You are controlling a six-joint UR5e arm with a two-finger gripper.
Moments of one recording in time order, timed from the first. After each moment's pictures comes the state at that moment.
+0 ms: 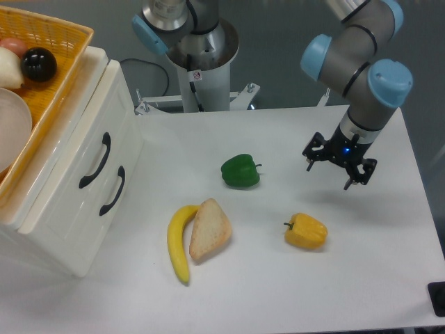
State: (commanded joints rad) arm 2.84 -1.89 -1.69 -1.14 1.31 1.15
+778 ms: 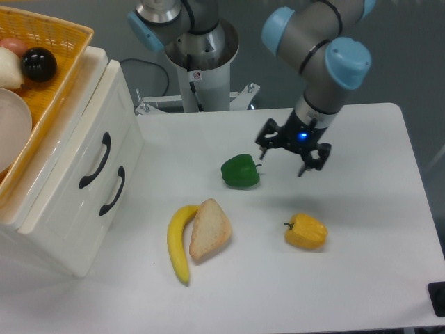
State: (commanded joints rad) arm 2.73 -1.75 -1.74 -1.43 1.26 1.07
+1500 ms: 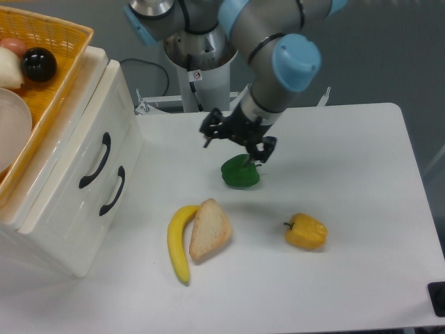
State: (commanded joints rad) arm 2.55 -1.71 -1.70 -1.48 1.12 0.85
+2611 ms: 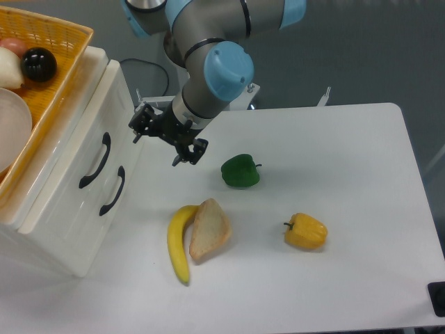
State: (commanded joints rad) arm 2.39 -1.70 -1.67 -1.55 1.04 0.70
